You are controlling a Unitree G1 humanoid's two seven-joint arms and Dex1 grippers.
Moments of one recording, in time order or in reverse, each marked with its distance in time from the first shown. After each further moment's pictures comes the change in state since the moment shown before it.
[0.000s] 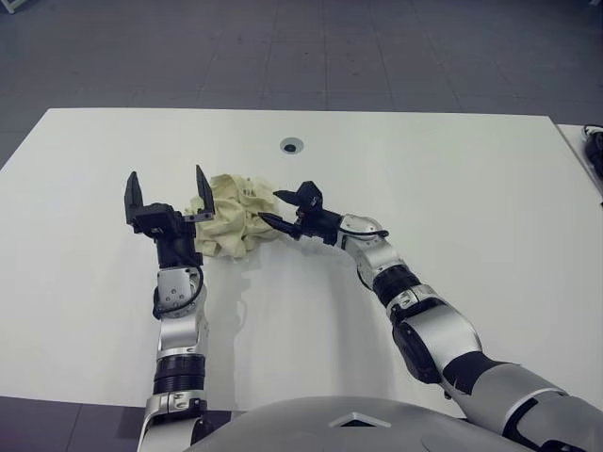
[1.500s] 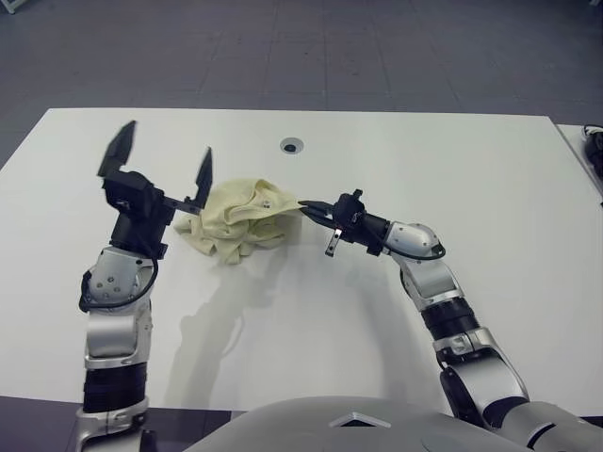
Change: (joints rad) left arm 0.051 0.385 -0.007 -0.379 -0.205 0.372 -0.468; right arm 0.370 -0.269 0.038 -0.814 -0.090 0.075 0.066
